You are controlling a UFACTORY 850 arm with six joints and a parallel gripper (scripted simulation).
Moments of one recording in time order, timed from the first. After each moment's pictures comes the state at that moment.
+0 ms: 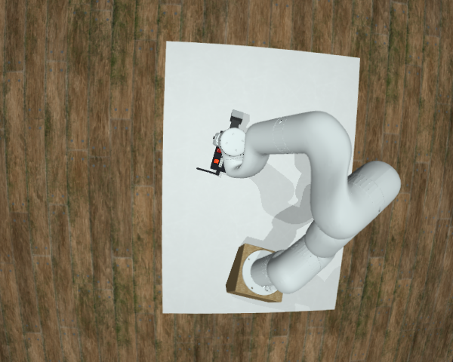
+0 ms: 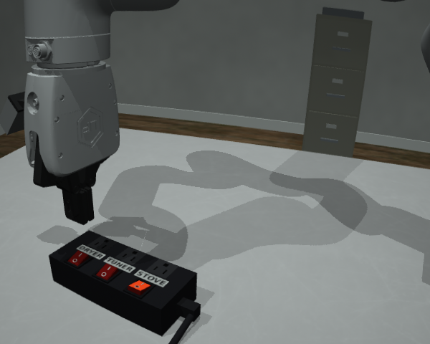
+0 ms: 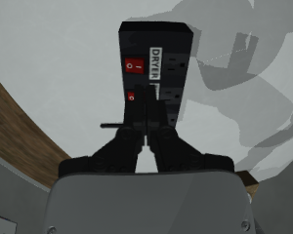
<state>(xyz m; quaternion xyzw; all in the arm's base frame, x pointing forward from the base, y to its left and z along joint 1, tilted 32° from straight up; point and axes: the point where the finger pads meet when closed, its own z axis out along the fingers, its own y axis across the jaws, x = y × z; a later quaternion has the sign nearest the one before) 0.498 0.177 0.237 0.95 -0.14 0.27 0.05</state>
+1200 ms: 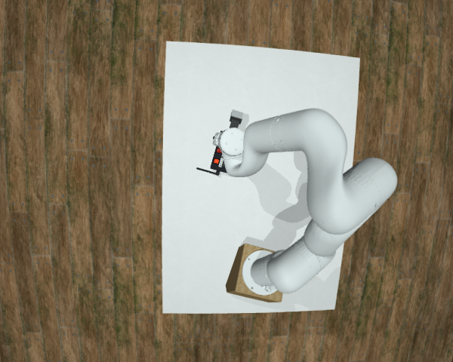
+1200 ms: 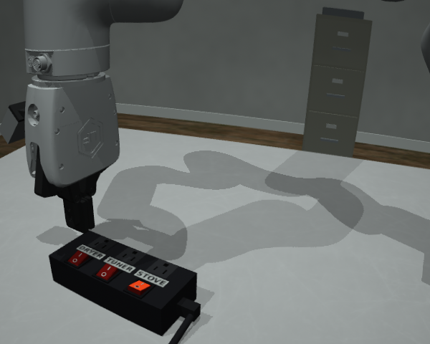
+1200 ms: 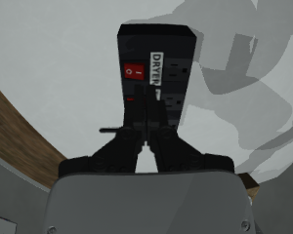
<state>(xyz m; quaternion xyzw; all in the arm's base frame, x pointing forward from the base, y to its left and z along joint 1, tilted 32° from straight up) 0.504 0.175 0.228 0.95 -0.14 0.27 0.05</state>
